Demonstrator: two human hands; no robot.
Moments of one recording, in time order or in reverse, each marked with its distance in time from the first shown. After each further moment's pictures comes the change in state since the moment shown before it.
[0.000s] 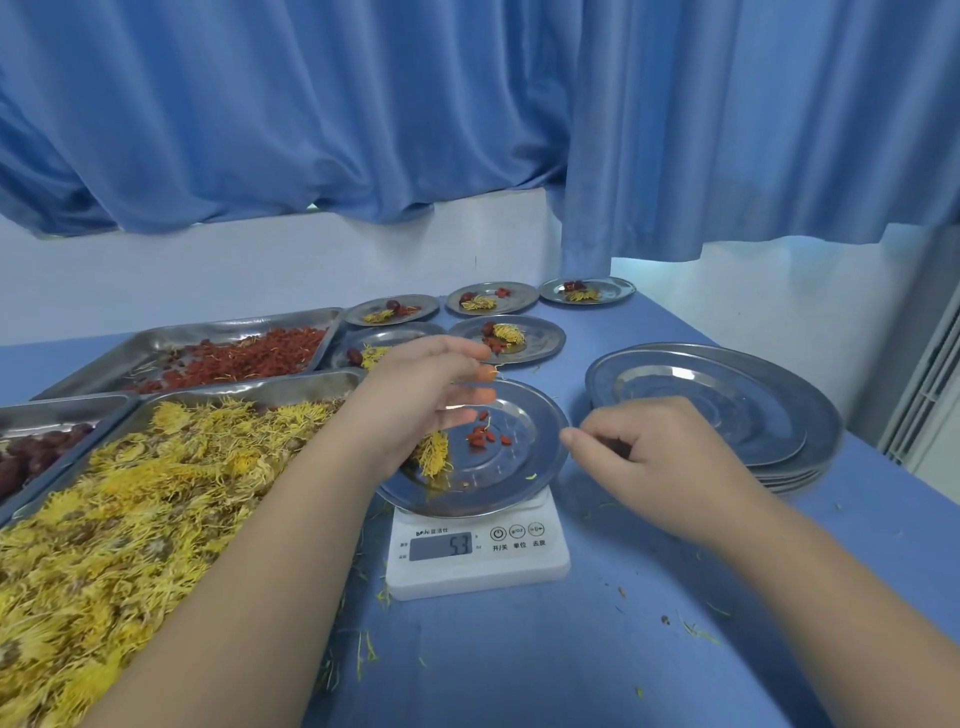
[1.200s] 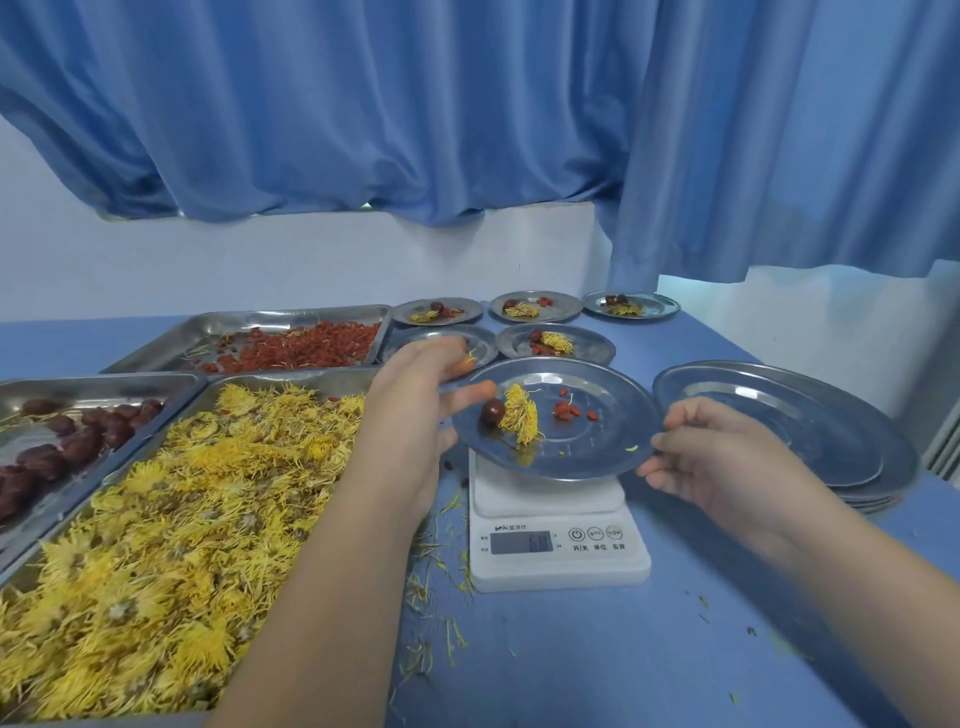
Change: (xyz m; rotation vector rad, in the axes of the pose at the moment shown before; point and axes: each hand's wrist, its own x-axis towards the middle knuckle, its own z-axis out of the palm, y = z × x) left_hand -0.055 0.001 -0.032 -0.319 0.311 0.089; right_hand 0.015 -0.010 0.018 1.038 0.048 0.704
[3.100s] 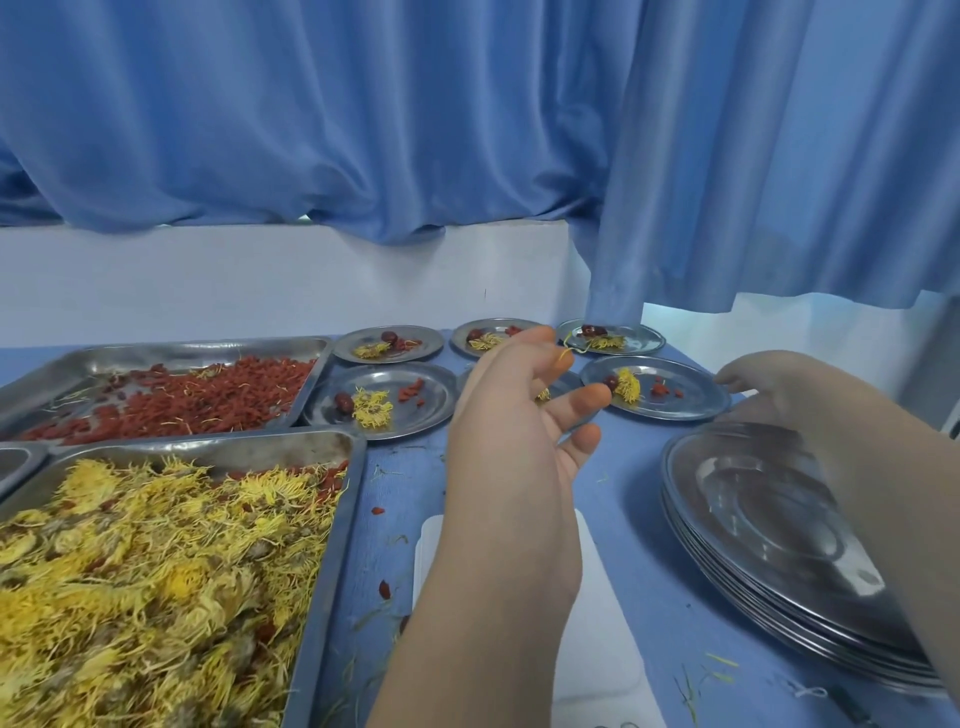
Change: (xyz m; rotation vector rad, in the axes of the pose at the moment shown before) left_hand 0.046 -0.001 0.102 -0.496 -0.068 -0.154; right_hand 0.219 -0.050 -0.104 -0.542 0.437 0.326
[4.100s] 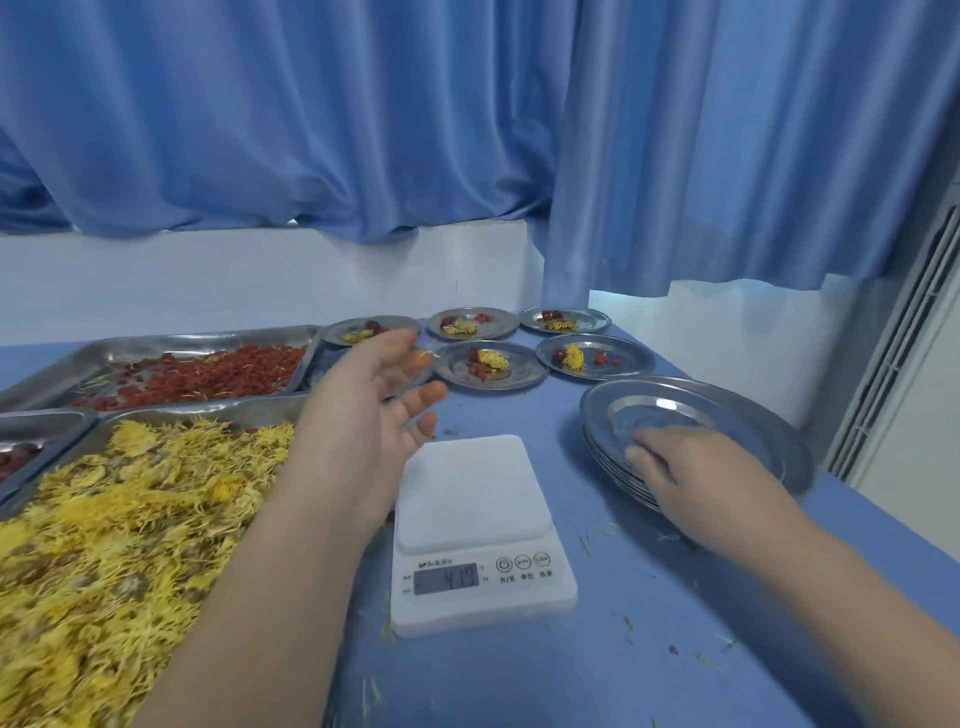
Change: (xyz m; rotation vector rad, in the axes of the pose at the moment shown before) left_hand -0.051 0.038 -0.052 0.229 -0.008 0.055; right_hand -0.198 0.110 0.000 -0.758 0.153 -0.894
